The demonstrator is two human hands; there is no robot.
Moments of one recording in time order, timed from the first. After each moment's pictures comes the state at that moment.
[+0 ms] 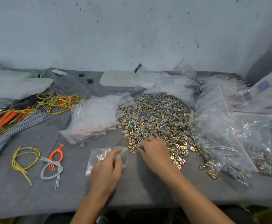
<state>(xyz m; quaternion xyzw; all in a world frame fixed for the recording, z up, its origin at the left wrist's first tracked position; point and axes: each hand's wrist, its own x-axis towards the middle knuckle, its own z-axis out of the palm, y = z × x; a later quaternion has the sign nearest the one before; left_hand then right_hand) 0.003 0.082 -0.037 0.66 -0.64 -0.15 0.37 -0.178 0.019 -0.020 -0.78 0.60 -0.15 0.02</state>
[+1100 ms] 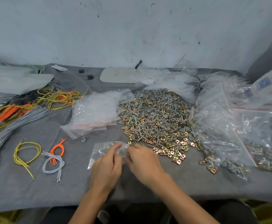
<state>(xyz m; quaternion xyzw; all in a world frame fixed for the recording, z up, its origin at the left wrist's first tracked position) 0.004 0.088 -0.038 0.64 -0.64 -0.16 0.39 -0.142 0.068 -0.002 -0.82 0.55 -0.15 0.07</state>
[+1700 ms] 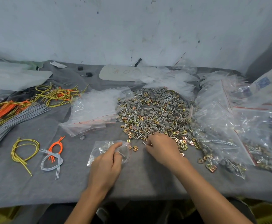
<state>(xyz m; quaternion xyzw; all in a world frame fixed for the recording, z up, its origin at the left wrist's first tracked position) 0.003 0.088 -0.039 0.64 -0.65 -0.14 0.38 -0.202 0.025 0.000 -0.78 0.62 -0.08 0.08</state>
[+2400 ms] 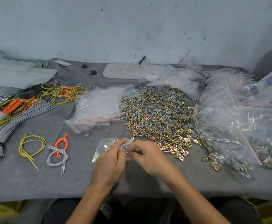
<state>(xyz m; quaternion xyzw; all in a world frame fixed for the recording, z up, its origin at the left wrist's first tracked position) 0.004 0.087 -0.039 0.63 -0.66 -0.15 0.38 -0.157 0.064 0.003 -0.76 0.52 -0.24 0.31</state>
